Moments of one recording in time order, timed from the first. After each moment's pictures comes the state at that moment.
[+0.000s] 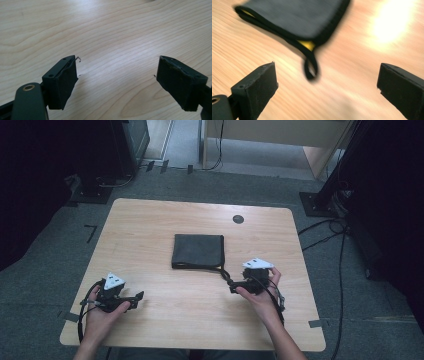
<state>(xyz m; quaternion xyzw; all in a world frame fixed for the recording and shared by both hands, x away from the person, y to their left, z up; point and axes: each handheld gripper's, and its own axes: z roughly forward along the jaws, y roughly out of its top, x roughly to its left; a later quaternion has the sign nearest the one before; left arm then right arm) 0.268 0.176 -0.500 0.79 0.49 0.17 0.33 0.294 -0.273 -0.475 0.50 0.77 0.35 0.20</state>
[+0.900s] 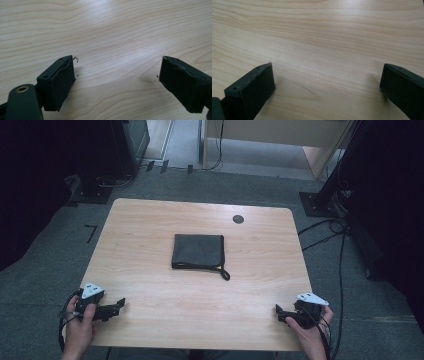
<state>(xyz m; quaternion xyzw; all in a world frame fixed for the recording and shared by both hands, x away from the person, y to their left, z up) 0.246 0.229 -0.511 0.76 0.53 0.18 0.32 0.206 -0.408 -0.523 0.61 0.71 0.28 0.23</state>
